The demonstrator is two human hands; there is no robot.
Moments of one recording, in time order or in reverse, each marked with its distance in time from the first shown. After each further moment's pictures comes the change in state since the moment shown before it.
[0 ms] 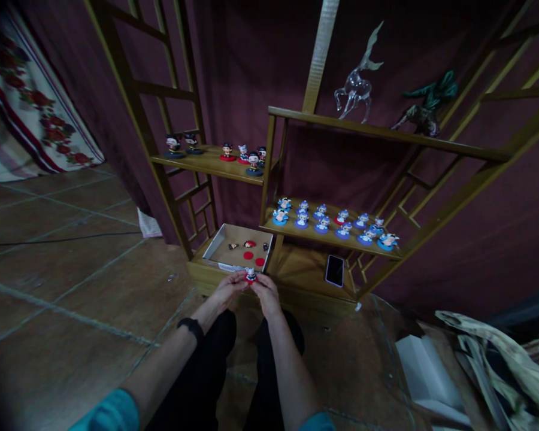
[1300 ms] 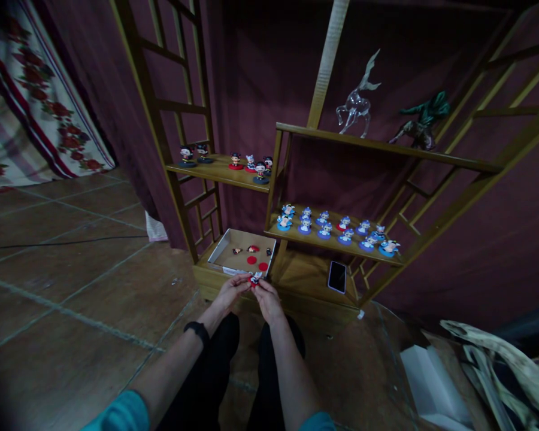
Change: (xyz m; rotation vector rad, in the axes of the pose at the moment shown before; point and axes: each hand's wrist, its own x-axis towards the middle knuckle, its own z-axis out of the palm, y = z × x) left_hand 0.004 -0.006 -0.006 -0.059 0.077 0.084; right_hand 0.003 0.010 0.001 0.094 -0.091 0.037
